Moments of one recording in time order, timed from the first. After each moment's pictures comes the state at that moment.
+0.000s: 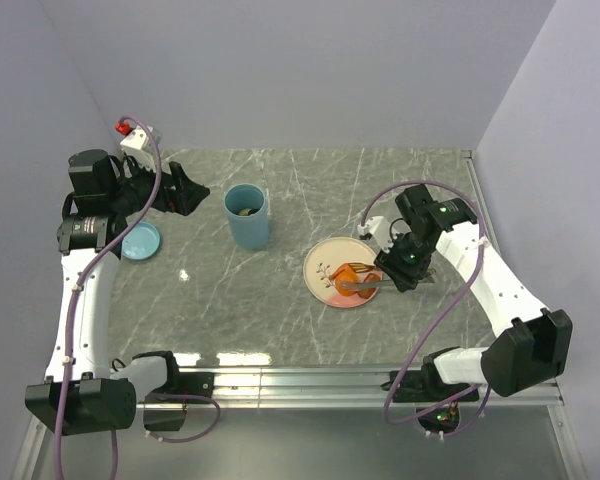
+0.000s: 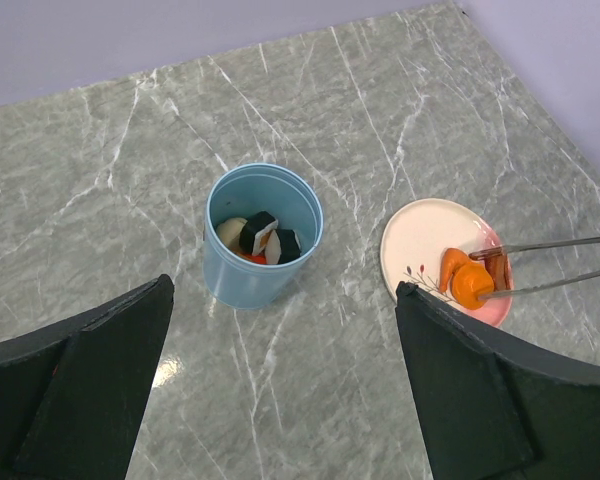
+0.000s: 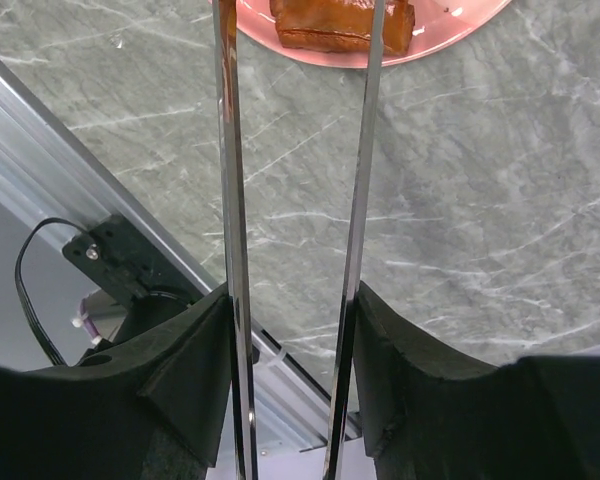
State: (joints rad) left arm 0.10 1.11 1.28 -0.51 0.70 -0.02; right arm 0.31 1.31 1.22 -1.31 -0.20 -0.69
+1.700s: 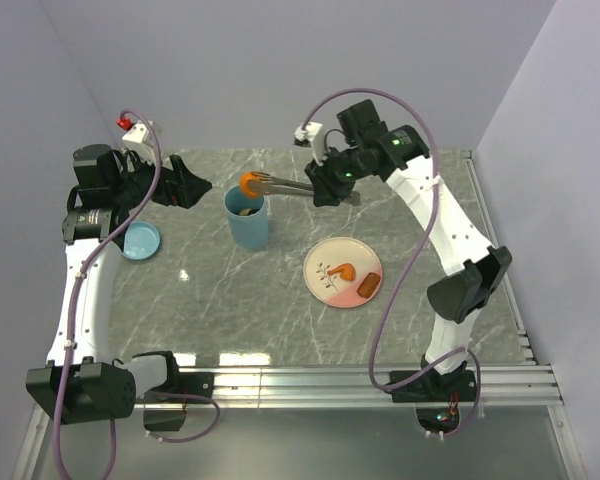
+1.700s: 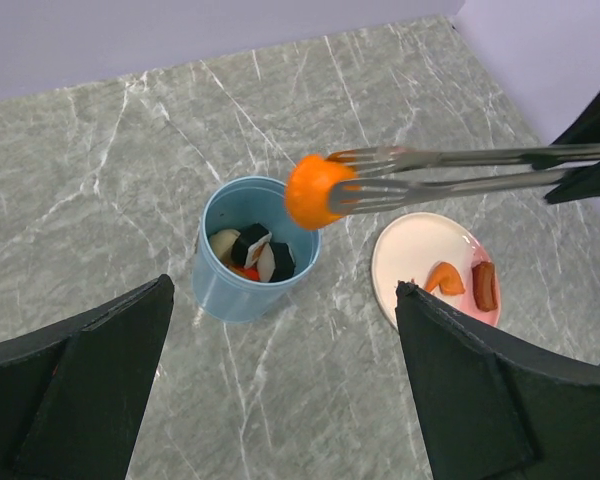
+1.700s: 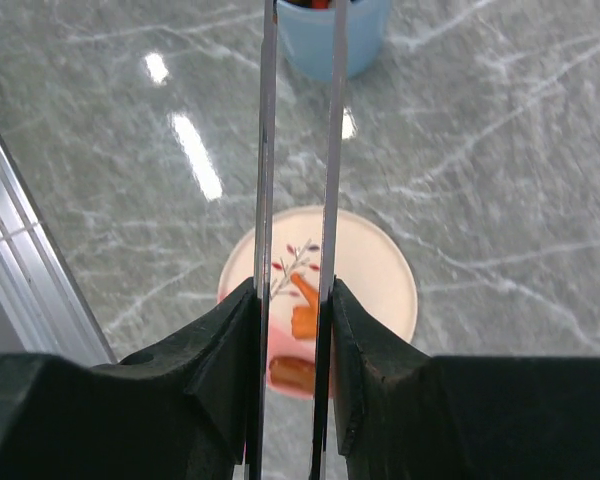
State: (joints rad) left arm 0.10 1.16 1.28 -0.45 0.71 -0.08; right arm 0.52 1.83 2.13 -1.22 -0.45 -0.44
